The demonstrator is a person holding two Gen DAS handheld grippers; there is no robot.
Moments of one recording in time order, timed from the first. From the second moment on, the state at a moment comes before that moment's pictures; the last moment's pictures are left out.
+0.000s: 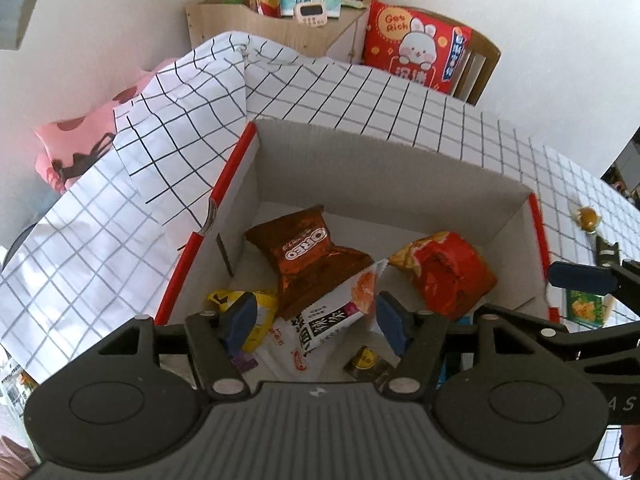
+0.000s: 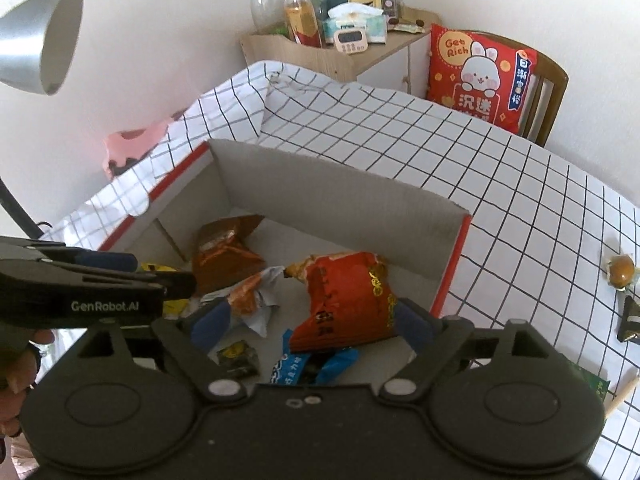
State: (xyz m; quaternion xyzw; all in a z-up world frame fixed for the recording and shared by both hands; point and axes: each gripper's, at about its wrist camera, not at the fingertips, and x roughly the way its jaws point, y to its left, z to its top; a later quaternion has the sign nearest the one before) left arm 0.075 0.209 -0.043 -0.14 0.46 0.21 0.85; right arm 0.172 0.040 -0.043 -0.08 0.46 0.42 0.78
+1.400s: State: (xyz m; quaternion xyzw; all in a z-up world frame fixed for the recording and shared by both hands) left arm 0.127 -0.023 -0.019 -0.10 0.41 0.05 0.90; right arm 0.202 -0.232 -0.033 0.03 0.43 0.29 0.86
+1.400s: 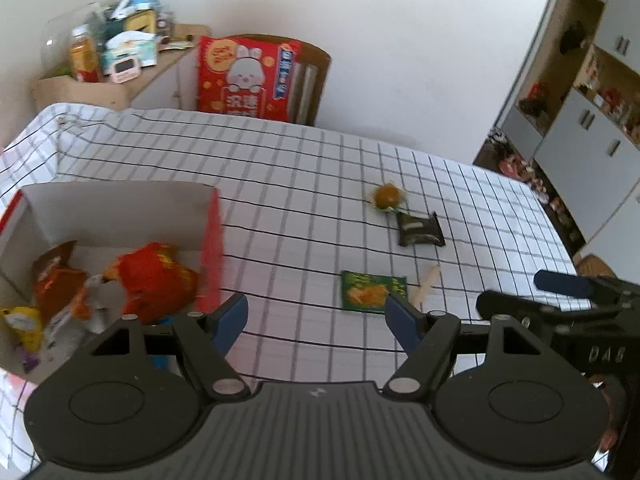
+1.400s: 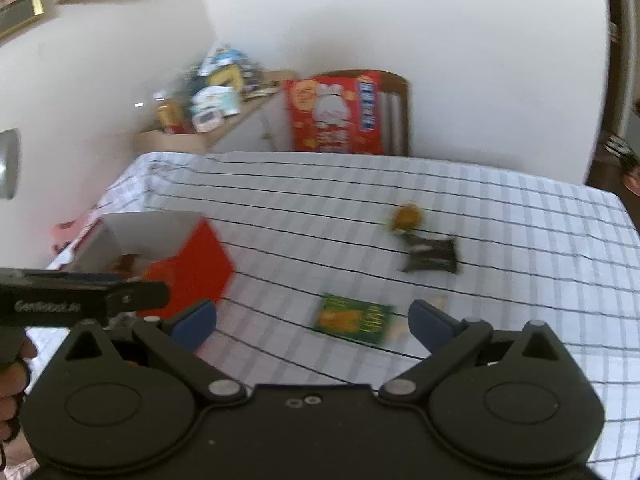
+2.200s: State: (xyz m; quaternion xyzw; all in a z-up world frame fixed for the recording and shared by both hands) left arm 0.242 -0.052 -0.091 -0.16 0.50 0.13 0.84; right arm 0.308 -0.254 -0.136 0.07 0.53 0.19 0.82
